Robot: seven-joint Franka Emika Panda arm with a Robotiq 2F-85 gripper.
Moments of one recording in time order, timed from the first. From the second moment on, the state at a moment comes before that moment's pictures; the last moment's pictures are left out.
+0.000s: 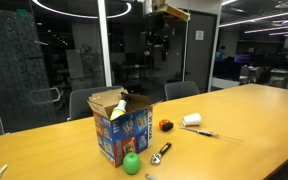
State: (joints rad) arm 0.15 0.13 0.15 -1.44 -0.02 1.46 -0.05
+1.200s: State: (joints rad) arm 0.09 -0.37 0.15 -2.09 -0.05 1.49 0.36
